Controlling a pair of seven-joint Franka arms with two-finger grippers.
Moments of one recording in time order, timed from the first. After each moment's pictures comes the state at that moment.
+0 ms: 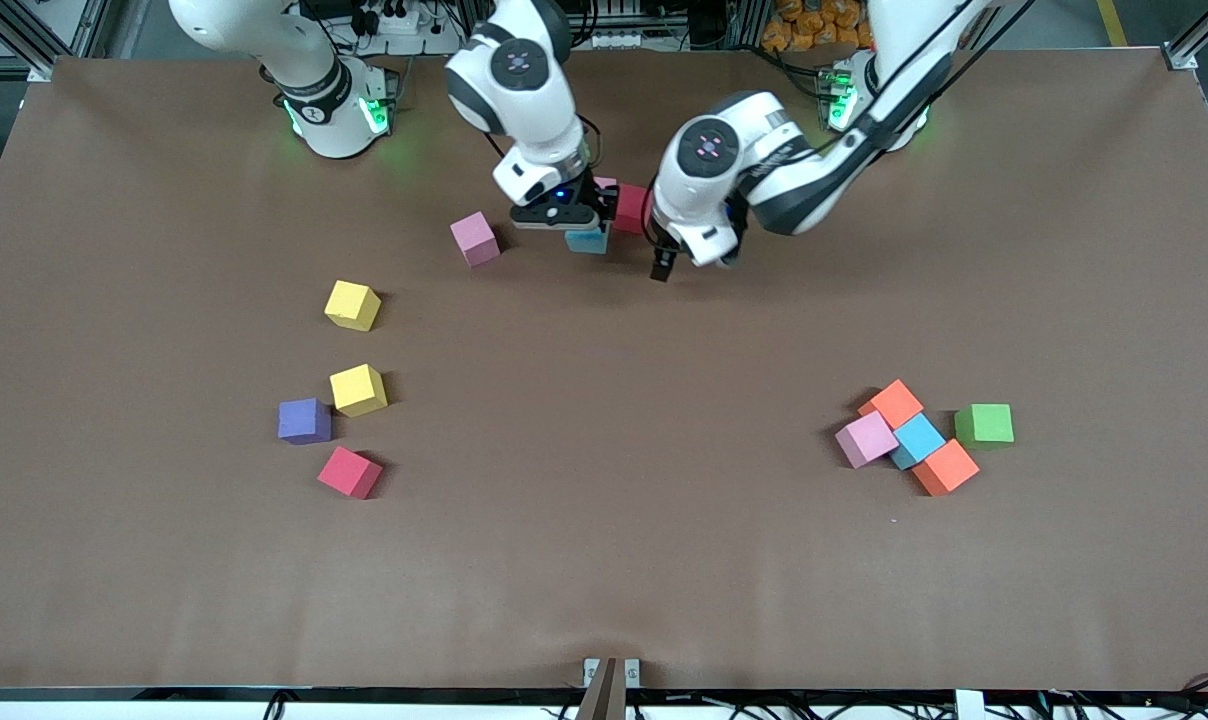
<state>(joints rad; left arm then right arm) 0.08 0.39 -0.91 -2.13 0.14 2.27 -2.17 1.01 0.24 0.00 -2.18 0.08 2.56 1.11</state>
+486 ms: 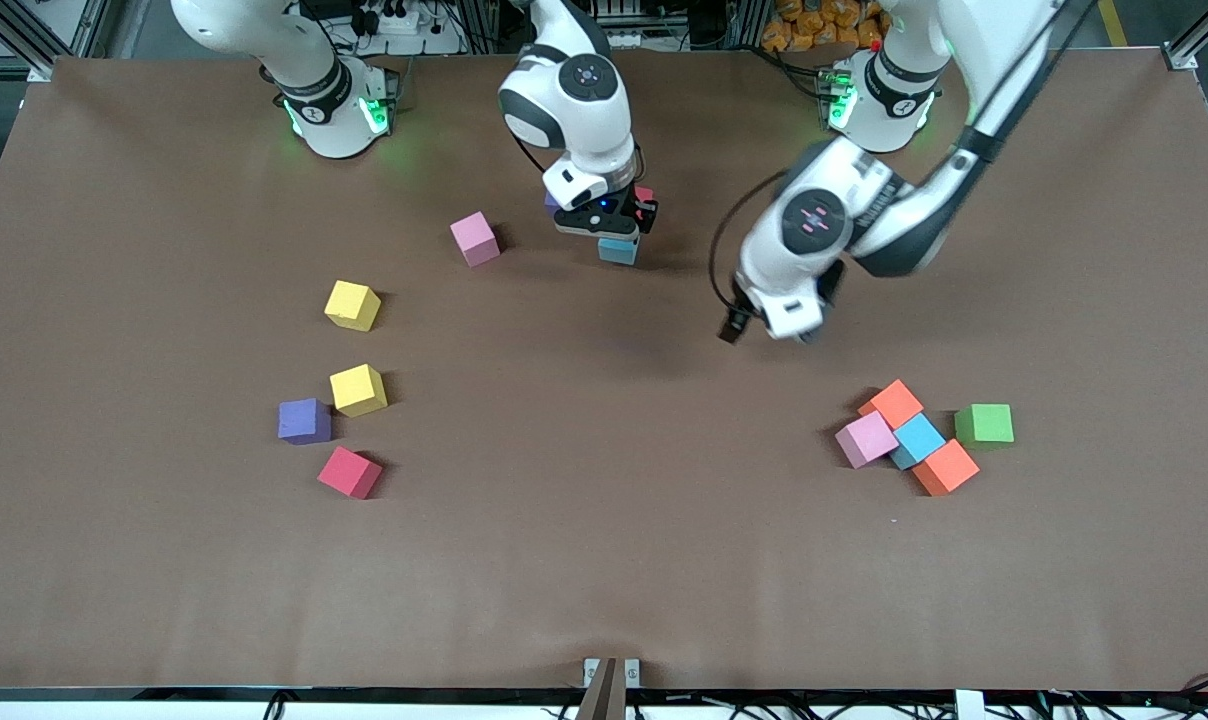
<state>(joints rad) 0.12 0.36 -0.67 -2.04 0.13 2.20 -1.66 1.06 0.42 0.00 -2.03 0.04 2.54 1.26</state>
